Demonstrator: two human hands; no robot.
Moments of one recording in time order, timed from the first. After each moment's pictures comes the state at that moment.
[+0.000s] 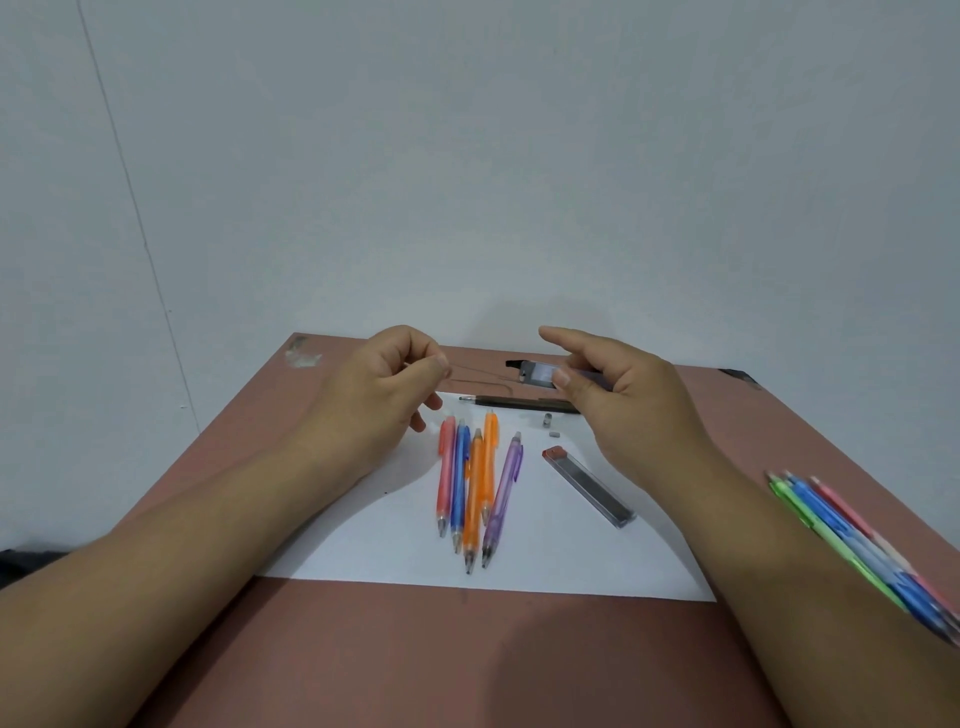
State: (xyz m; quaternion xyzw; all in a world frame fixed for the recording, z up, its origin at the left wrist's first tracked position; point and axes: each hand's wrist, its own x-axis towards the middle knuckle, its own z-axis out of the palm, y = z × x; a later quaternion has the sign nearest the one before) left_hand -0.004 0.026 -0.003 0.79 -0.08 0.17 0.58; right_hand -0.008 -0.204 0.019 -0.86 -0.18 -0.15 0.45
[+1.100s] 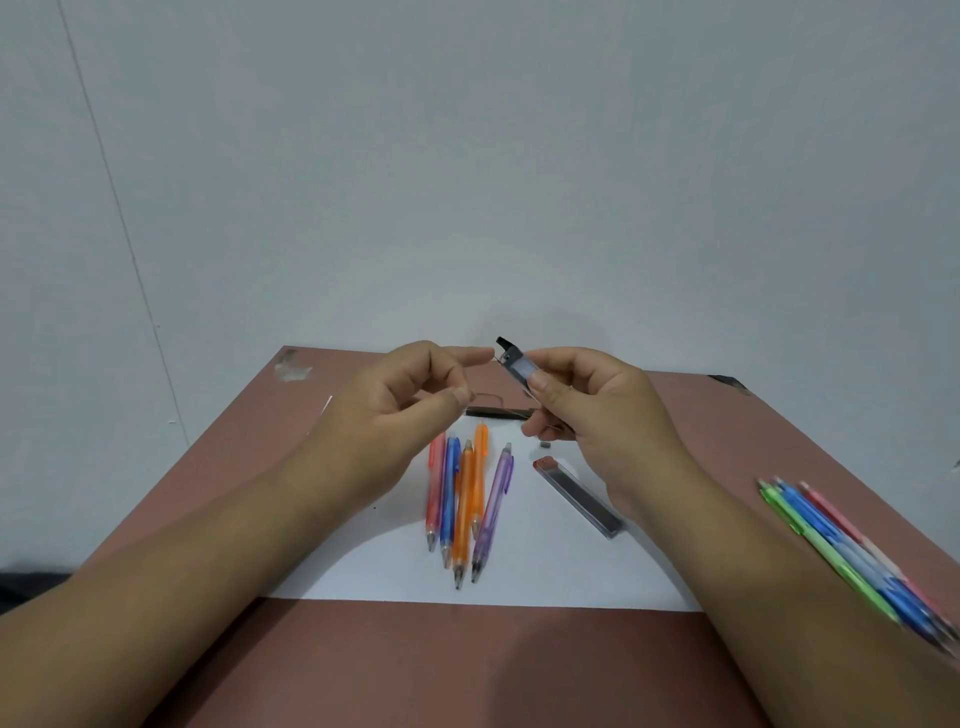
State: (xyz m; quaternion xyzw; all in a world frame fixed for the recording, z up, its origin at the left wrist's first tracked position) left_hand -0.027 0.014 0.005 0.78 -0.21 0.15 0.57; right_hand -0.003 -0.191 0.016 -0.76 -0.12 -0.08 0.63
